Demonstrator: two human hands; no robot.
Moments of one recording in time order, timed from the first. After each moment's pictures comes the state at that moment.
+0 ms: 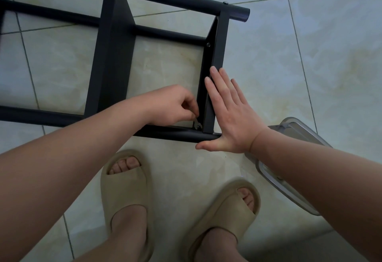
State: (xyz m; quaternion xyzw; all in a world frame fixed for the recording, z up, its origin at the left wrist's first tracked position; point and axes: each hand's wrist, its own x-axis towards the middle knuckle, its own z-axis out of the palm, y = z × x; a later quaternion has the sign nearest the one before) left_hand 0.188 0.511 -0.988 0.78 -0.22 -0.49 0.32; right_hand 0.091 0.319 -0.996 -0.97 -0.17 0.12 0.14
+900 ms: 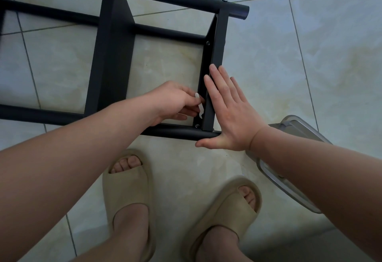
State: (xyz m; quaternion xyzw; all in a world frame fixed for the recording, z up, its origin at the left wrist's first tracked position) left_hand 0.179 0.502 -0.991 0.67 0.08 -0.53 0.51; right_hand 0.092 0.321 -0.993 -0.97 -0.17 0.13 0.14
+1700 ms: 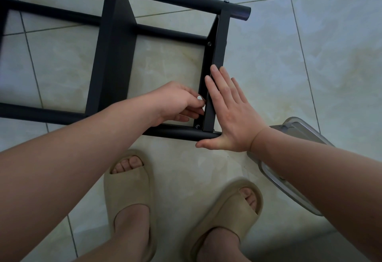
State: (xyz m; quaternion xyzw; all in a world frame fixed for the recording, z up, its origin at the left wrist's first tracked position) left_hand 0.180 0.501 -0.988 0.66 0.09 -0.54 0.51; right_hand 0.094 0.323 -0.997 -0.97 -0.17 0.12 0.15
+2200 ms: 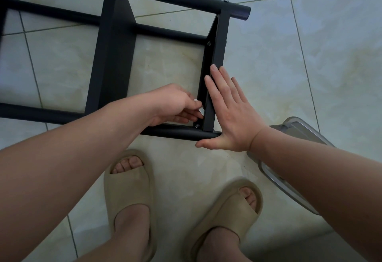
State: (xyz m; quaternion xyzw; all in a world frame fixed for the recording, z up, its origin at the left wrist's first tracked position) left_hand 0.182 0.505 -0.986 0.65 0.08 -0.57 0.49; right_hand 0.095 0.324 -0.993 -0.97 -0.17 0.12 0.14
